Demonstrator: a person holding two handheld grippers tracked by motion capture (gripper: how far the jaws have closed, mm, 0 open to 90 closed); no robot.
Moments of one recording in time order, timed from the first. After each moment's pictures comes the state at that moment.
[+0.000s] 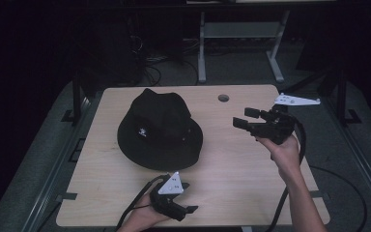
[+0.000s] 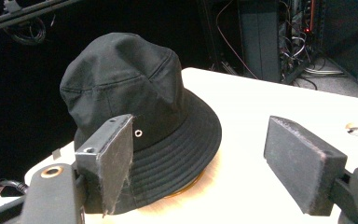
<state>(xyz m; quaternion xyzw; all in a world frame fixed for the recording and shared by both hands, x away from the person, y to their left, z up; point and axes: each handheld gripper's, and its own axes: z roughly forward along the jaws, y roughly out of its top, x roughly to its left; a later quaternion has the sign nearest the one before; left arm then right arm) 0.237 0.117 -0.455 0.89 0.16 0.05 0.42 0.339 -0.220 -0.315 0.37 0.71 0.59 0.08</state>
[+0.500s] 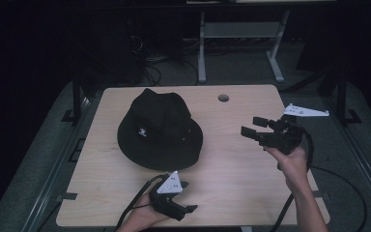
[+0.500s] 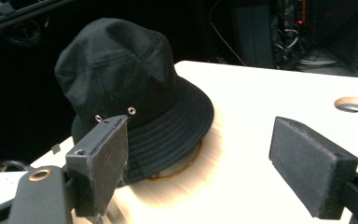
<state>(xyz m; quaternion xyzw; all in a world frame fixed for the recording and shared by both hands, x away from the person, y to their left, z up) 0.238 0.119 -0.454 0.89 0.17 0.05 0.43 0.322 -0.240 -0.334 0.40 0.70 0.59 0.07</state>
